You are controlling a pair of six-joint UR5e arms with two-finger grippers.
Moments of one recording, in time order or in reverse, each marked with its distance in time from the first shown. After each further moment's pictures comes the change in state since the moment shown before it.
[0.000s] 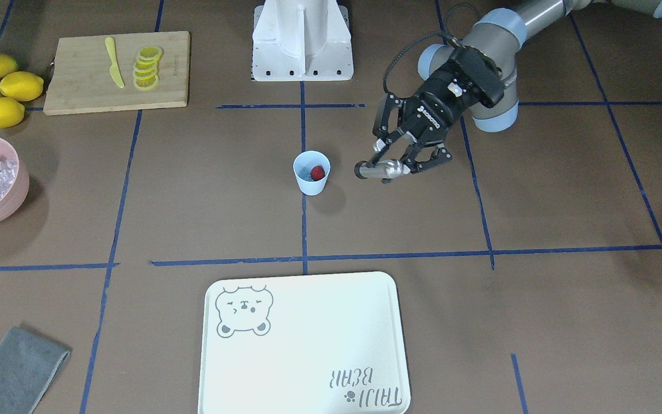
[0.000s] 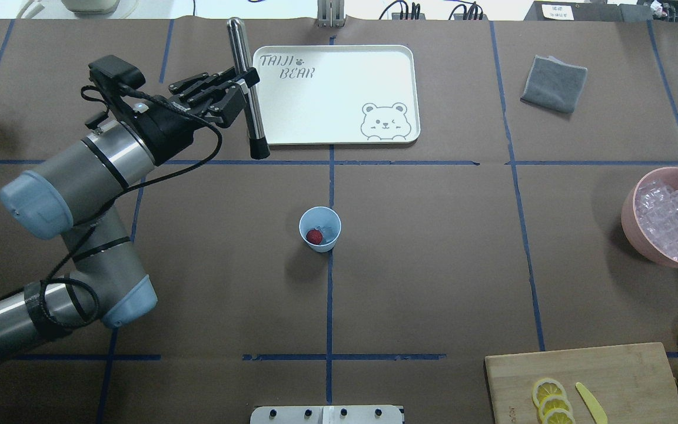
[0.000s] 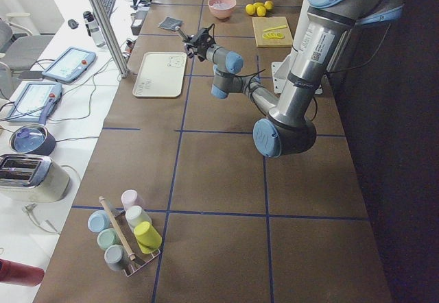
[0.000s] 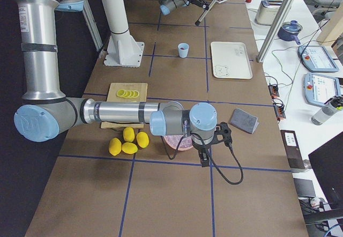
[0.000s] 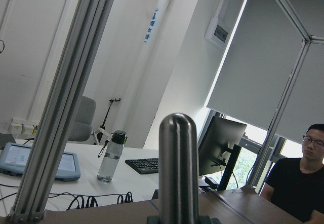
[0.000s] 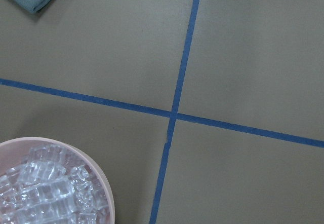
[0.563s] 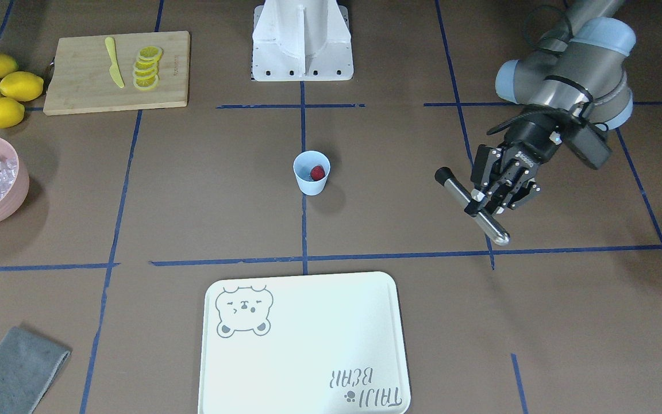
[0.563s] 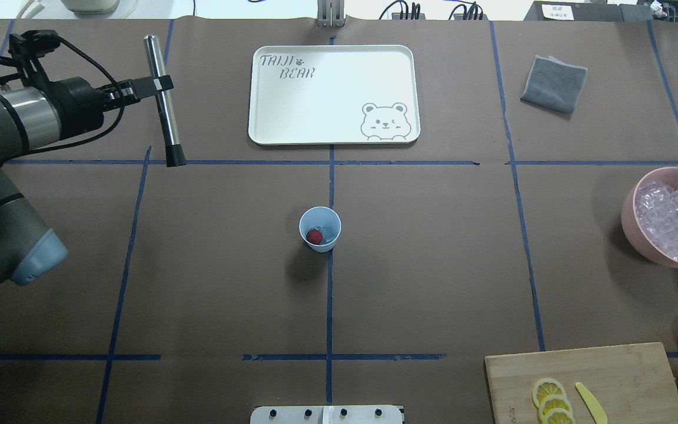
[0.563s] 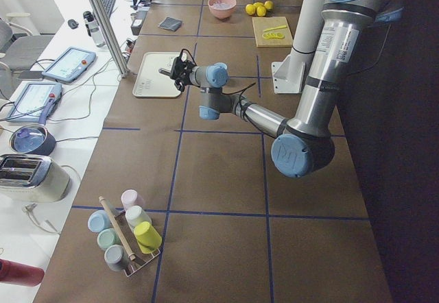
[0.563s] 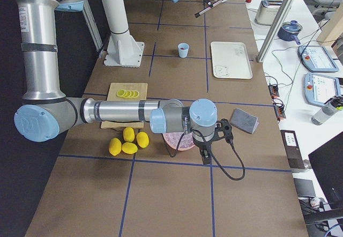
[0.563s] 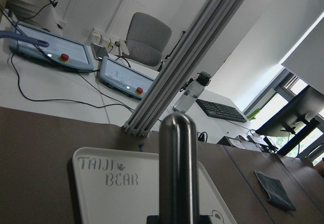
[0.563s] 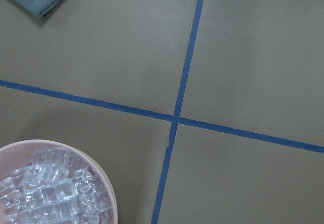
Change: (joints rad) left arm -0.248 0.189 -0.076 0.280 -0.447 -0.387; right arm 0.000 0.003 0.021 0.002 -0.006 -0.001
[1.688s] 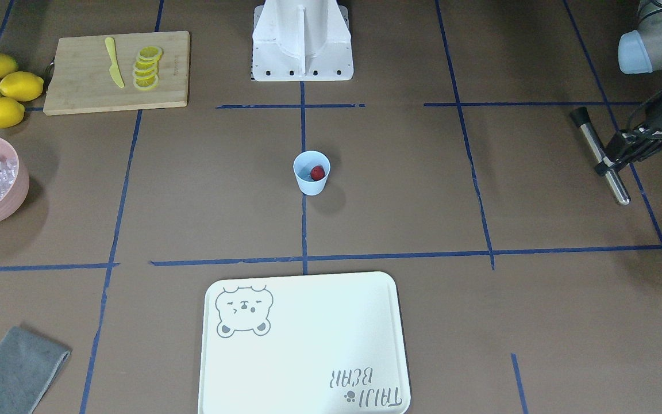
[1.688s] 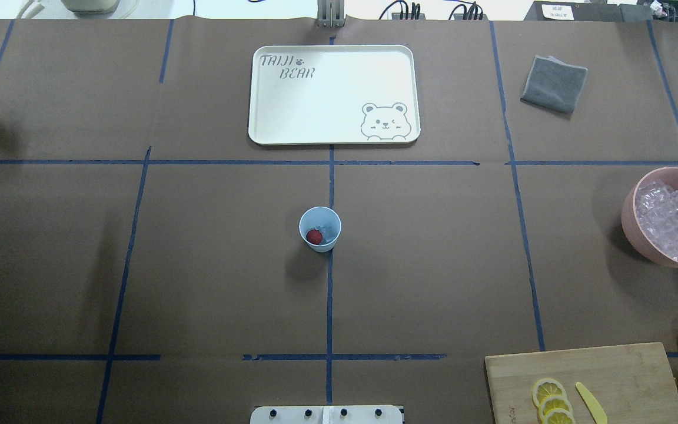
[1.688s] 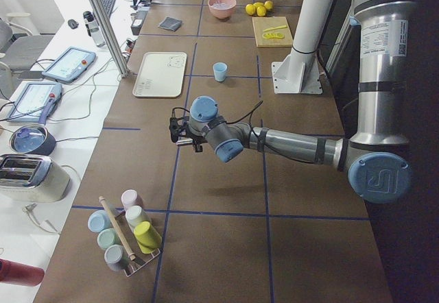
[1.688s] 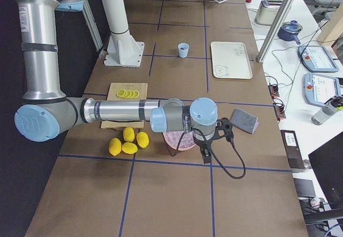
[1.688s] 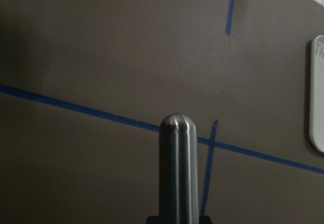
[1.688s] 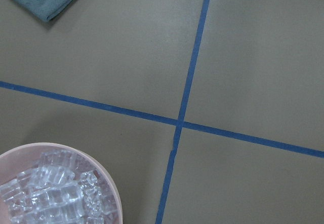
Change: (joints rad) left arm -0.296 0.308 -0.061 0.519 -0.553 0.370; right arm -0.001 0.001 0.001 -0.002 0.002 0.001
